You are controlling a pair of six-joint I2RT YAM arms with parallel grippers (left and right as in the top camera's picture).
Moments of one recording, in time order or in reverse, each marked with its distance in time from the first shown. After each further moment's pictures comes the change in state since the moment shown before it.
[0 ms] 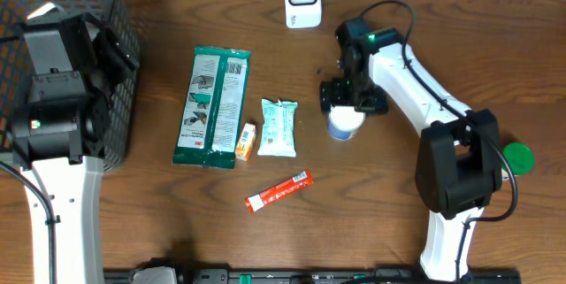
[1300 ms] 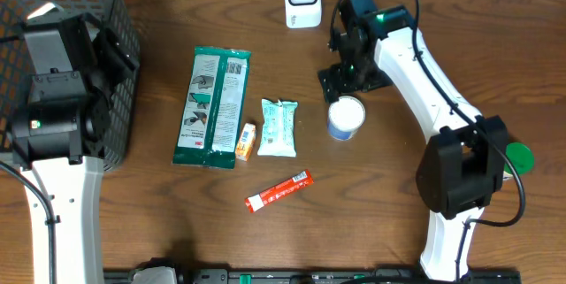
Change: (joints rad) left arm 0.000 0.000 0.000 0.000 0.000 0.000; right arm -0.004 0.000 0.162 -0.099 0.035 -0.346
